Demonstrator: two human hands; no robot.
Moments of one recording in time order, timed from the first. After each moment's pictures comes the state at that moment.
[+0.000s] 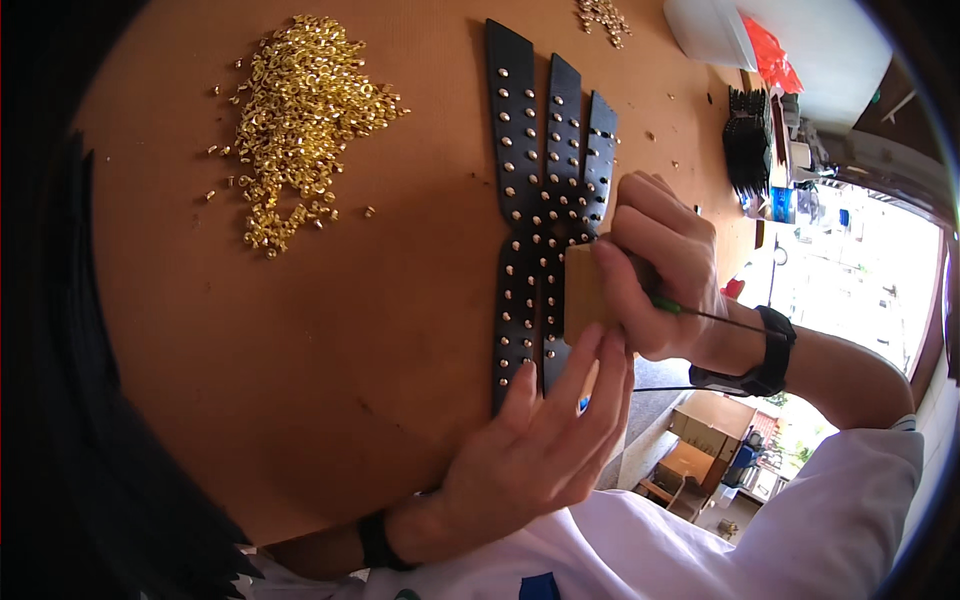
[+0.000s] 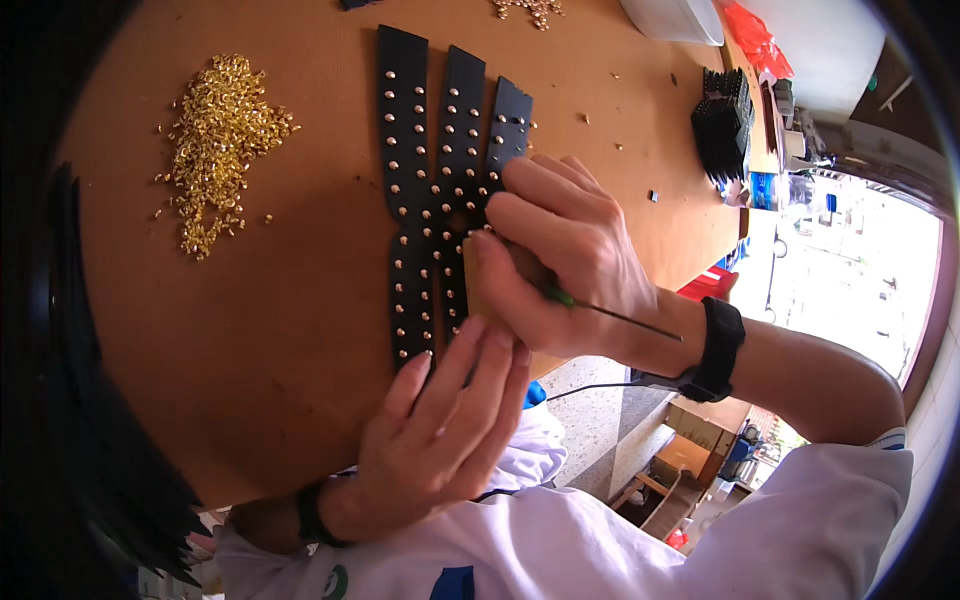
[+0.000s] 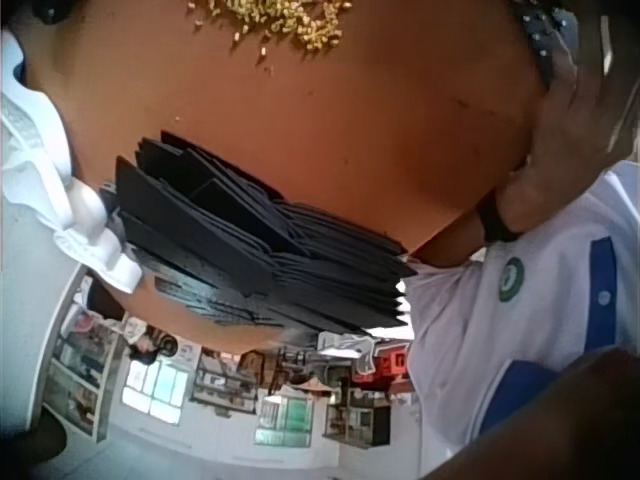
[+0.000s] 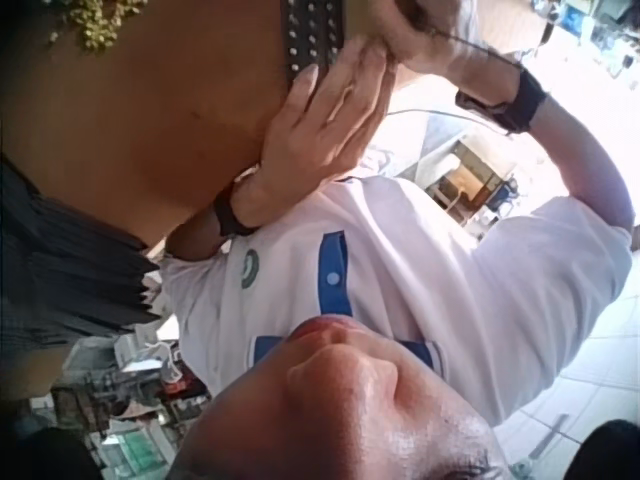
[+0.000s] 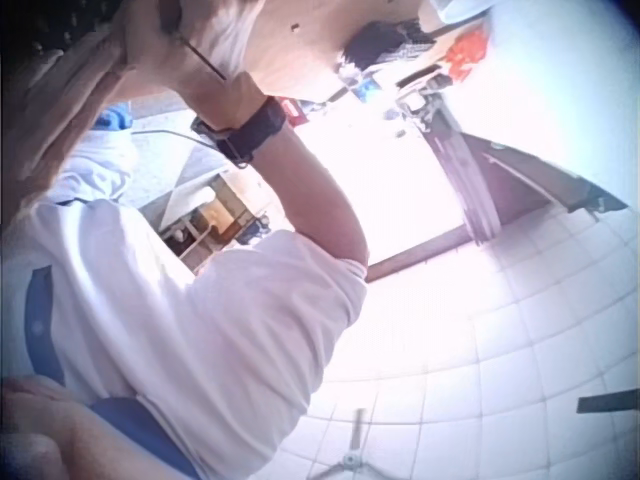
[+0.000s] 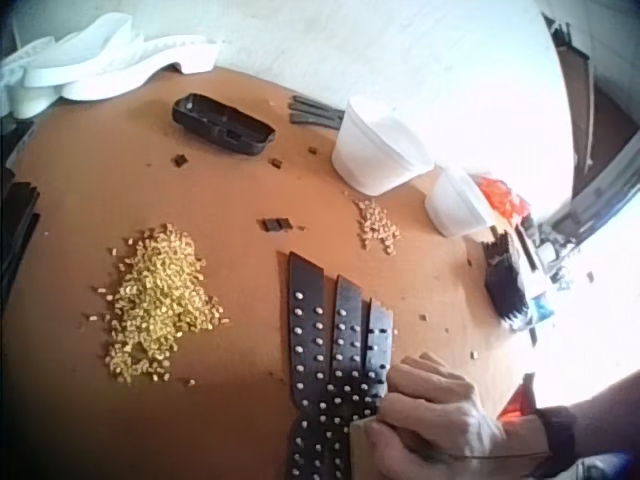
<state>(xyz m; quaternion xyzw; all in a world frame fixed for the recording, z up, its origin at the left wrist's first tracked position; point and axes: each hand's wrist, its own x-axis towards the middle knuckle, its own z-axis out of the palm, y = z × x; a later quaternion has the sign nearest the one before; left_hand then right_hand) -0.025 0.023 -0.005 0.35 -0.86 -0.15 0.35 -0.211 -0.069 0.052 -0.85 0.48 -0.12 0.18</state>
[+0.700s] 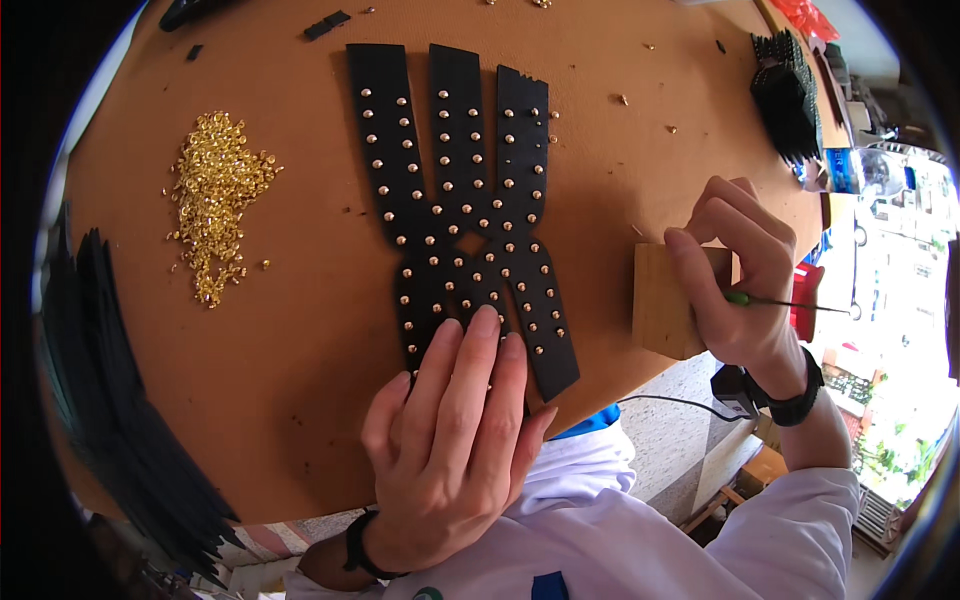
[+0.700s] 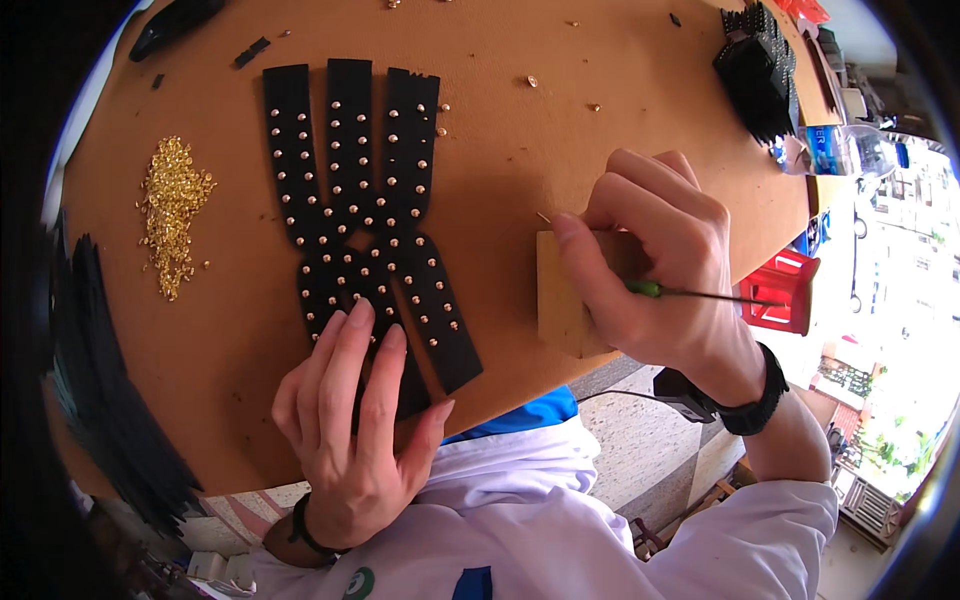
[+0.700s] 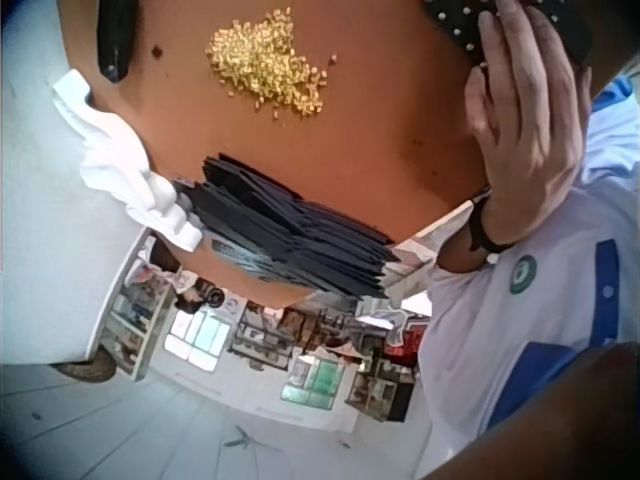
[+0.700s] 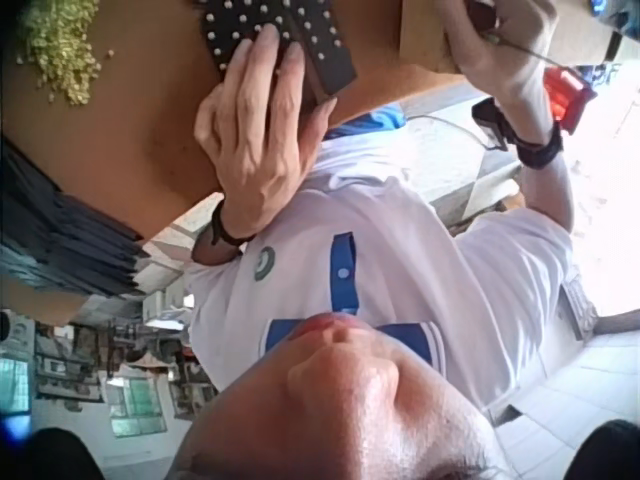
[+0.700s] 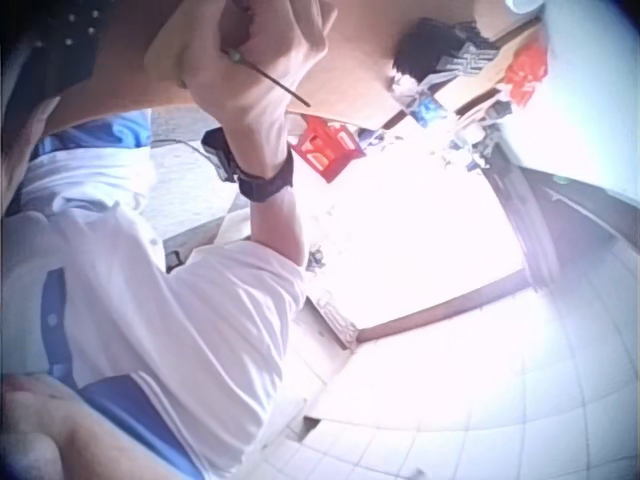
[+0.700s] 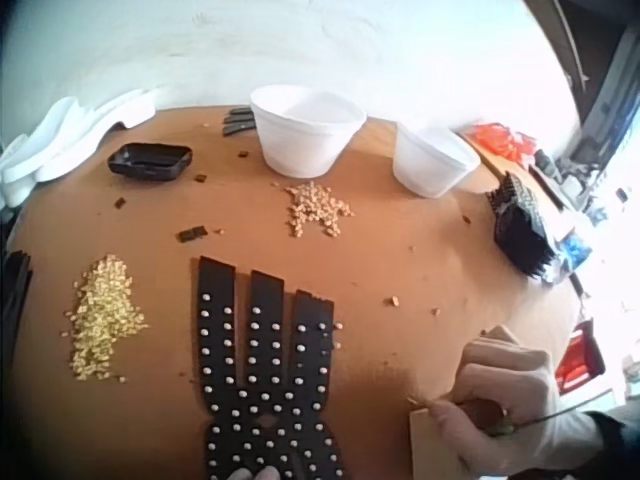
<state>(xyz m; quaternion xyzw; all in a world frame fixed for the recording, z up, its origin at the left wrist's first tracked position) -0.034 0.021 0.000 0.46 -0.85 -0.12 0.22 -0.291 -0.032 0.048 -0.75 0.61 -0.21 0.13</state>
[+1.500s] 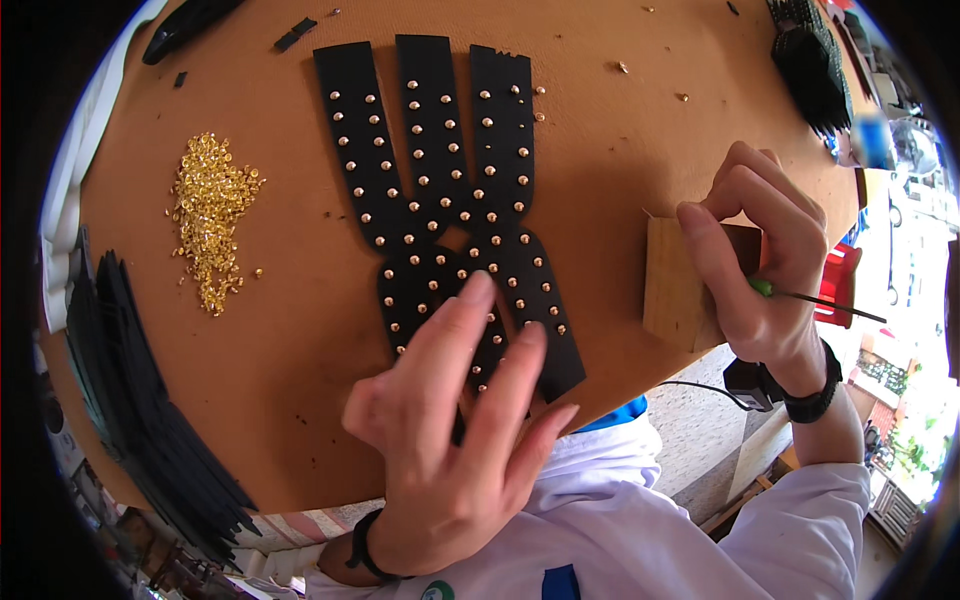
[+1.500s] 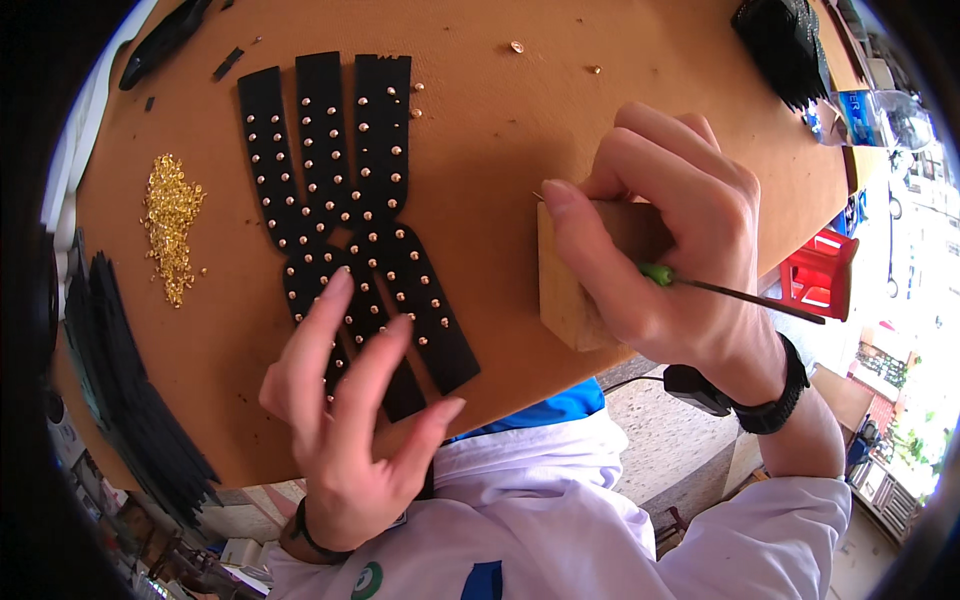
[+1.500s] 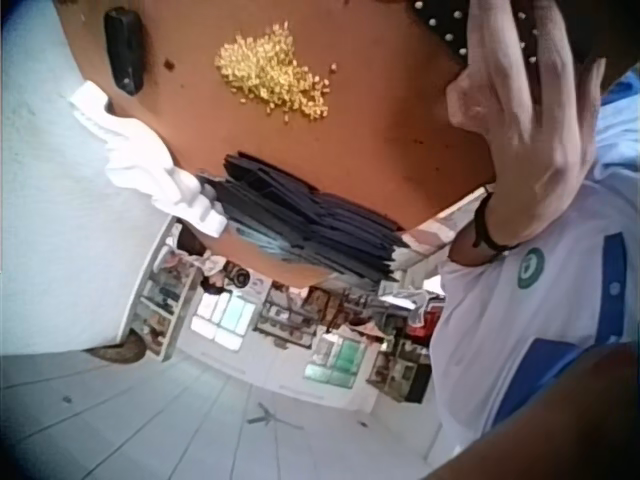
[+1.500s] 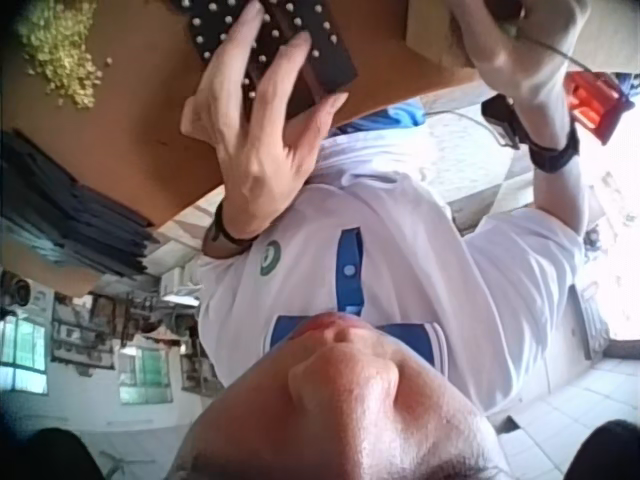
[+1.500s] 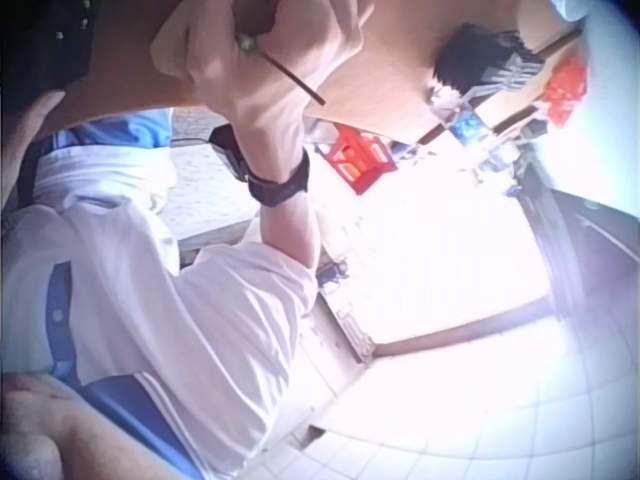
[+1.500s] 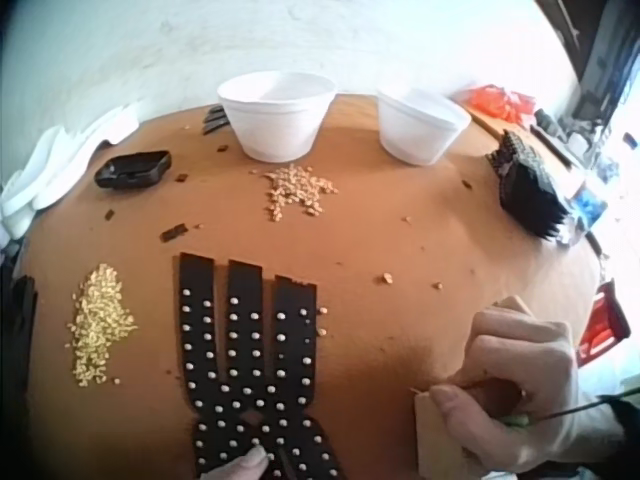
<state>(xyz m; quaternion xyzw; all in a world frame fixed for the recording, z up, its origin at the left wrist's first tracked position) -0.035 0.006 0.022 0.44 -0.85 -0.22 0.19 -0.293 -0.029 0.036 -0.73 0.61 -0.28 0.13</state>
